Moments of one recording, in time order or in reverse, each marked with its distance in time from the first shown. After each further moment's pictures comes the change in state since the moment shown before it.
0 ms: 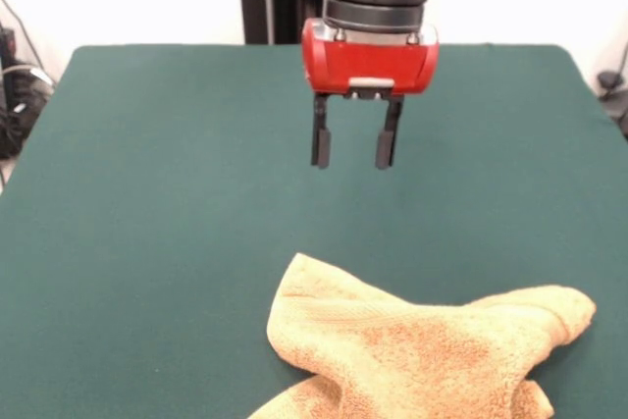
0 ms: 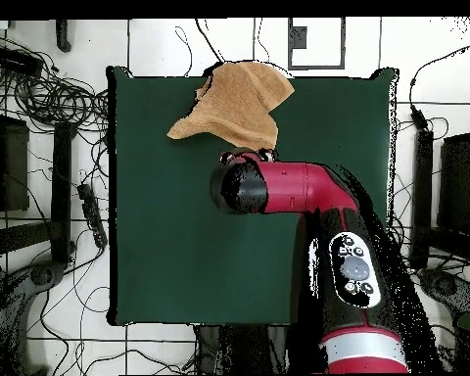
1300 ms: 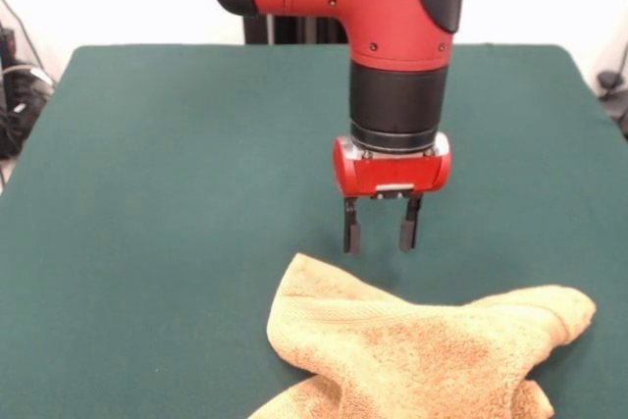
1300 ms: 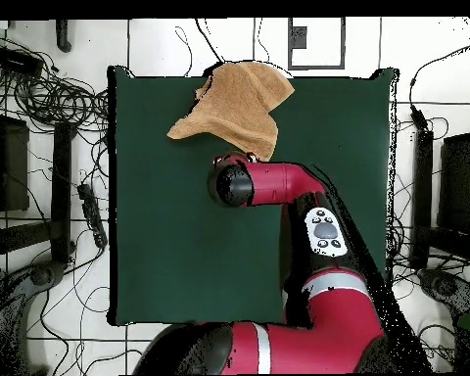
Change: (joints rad) arm 0.017 0.227 0.019 -0.098 -0.014 -0.097 0.000
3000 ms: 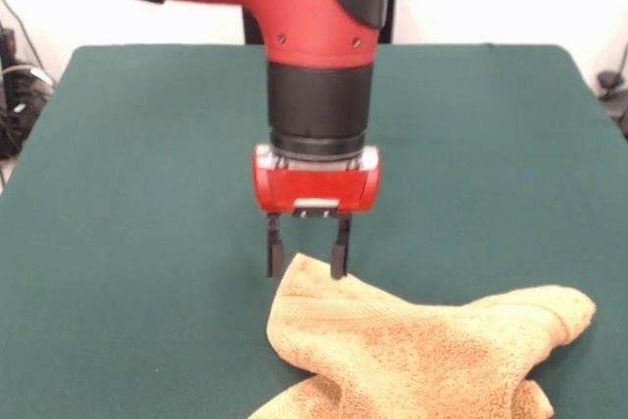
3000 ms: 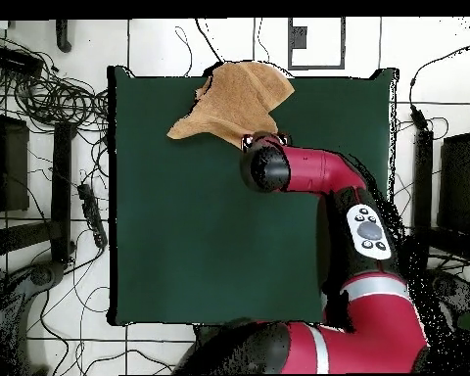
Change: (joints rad) arm -0.125 0.040 0.052 -0.106 0.000 0.000 0.000
